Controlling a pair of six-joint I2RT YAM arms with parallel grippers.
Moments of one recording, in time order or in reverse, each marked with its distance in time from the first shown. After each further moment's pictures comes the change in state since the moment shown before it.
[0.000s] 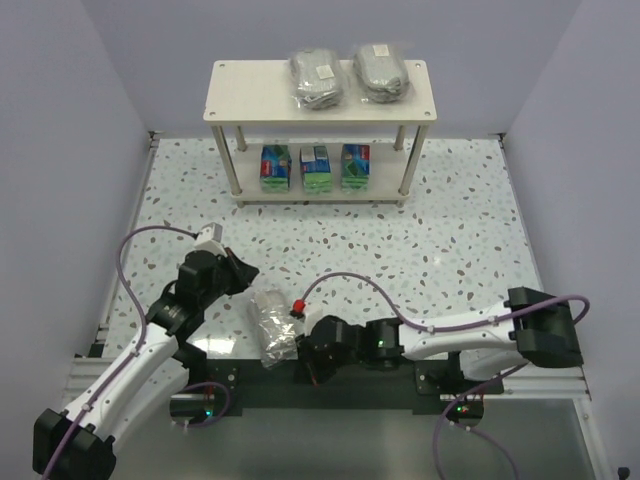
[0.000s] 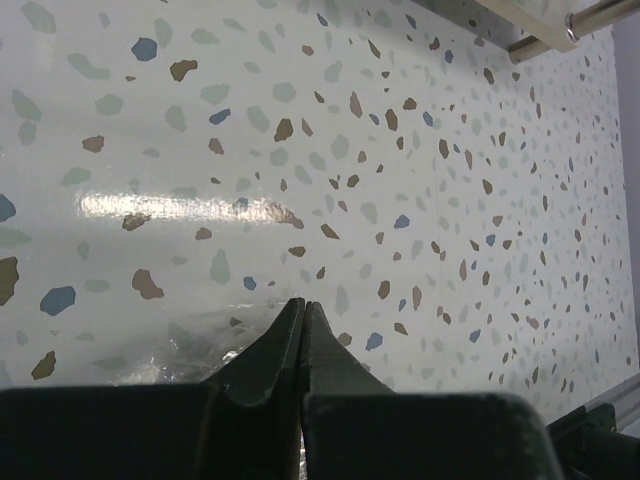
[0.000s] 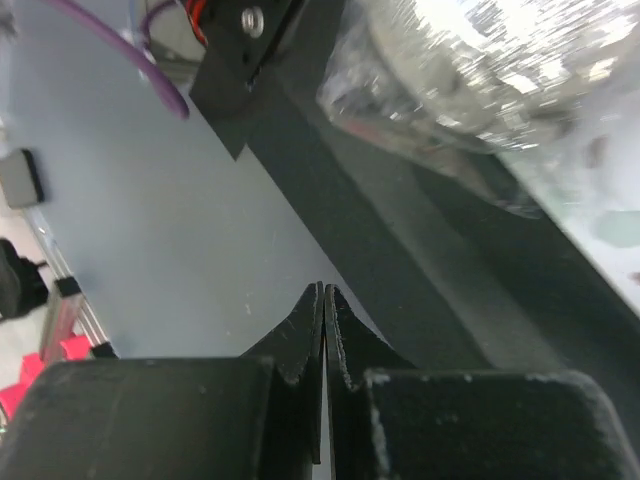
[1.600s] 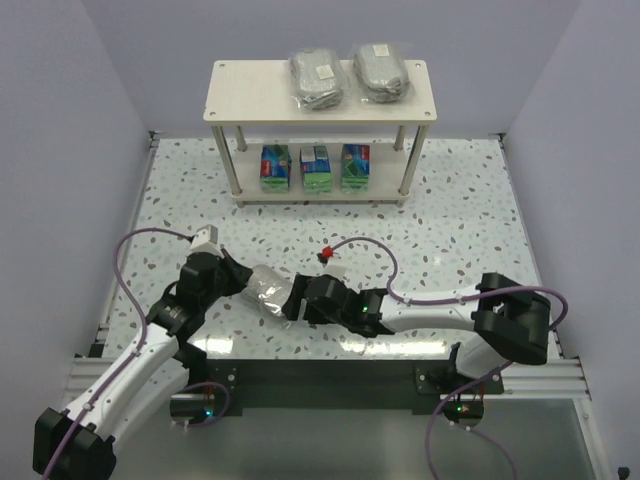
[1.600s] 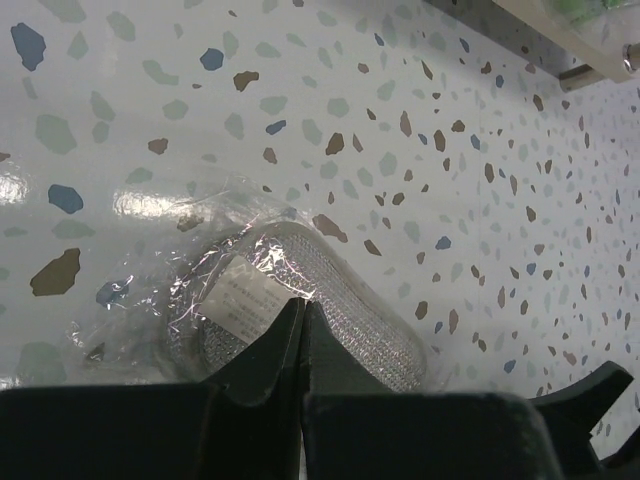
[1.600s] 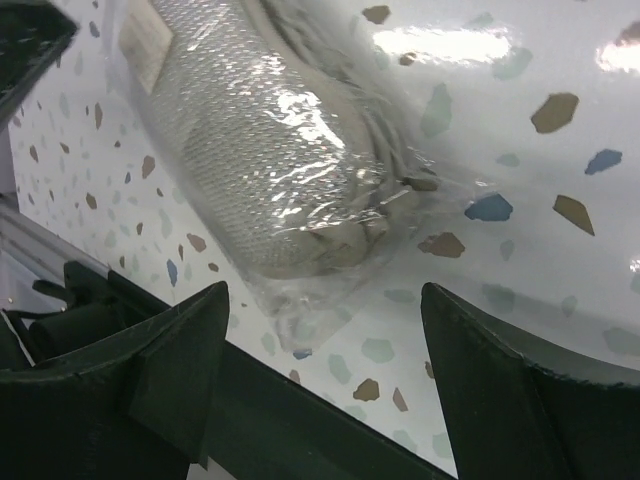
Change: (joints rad) left arm 0.000 0.024 -0.016 -0.014 -0.100 -0.007; right arm -0.216 0.205 0.094 0.073 0.339 0.167
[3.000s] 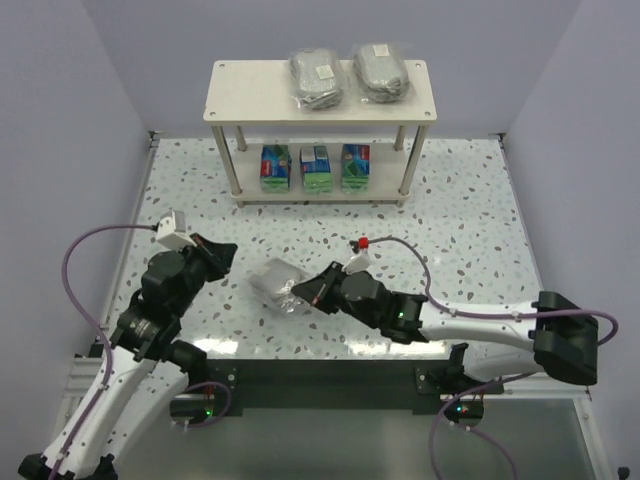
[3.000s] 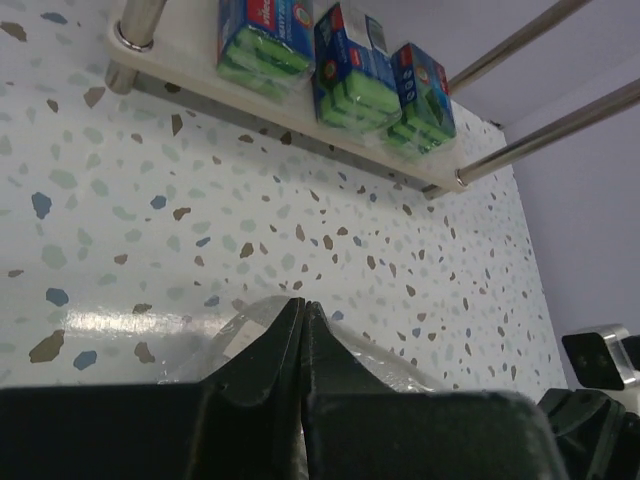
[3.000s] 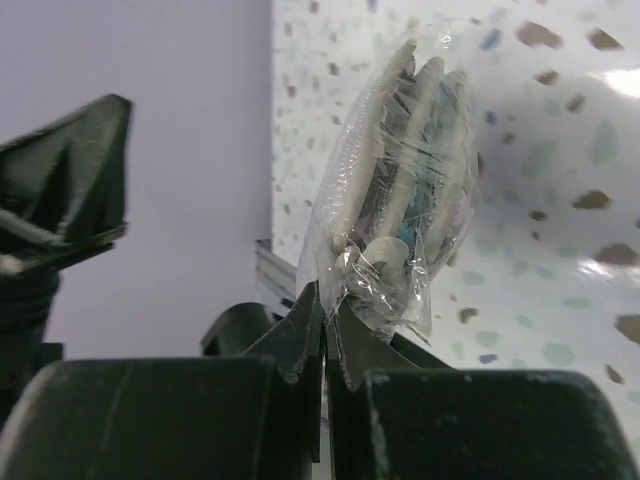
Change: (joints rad) left arm 0.000 -0.187 0.229 -0.152 -0.049 0.000; right arm -0.010 -0.264 -0.201 0.292 0.030 0.273
